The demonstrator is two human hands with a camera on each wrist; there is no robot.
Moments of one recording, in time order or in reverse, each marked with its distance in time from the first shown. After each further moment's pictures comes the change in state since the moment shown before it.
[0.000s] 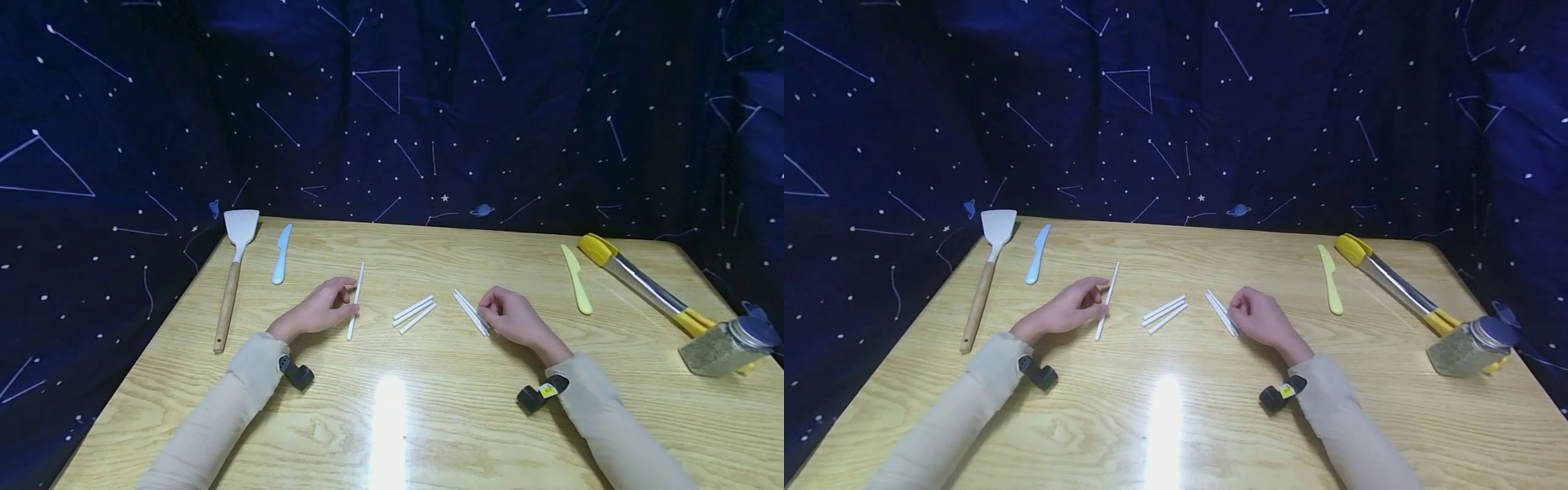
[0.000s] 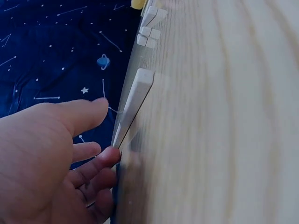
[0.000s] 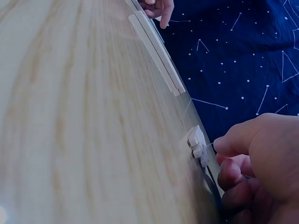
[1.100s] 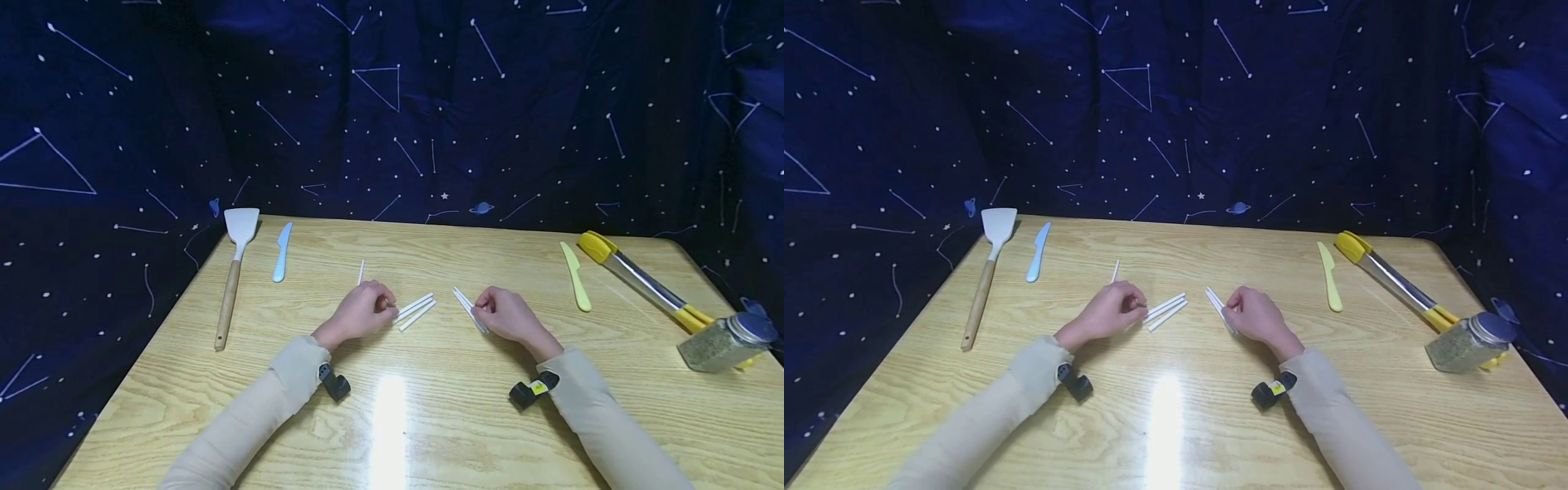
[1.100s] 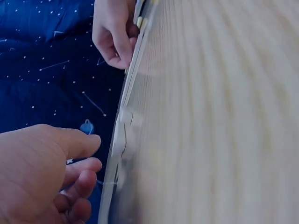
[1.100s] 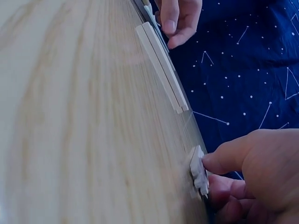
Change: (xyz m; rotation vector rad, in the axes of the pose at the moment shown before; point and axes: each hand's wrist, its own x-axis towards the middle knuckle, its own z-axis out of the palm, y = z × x) left_hand 0.023 0.049 0.048 0.120 0.157 0.037; right_hand 0.005 -0.010 0.006 -0.095 -0.020 0.055
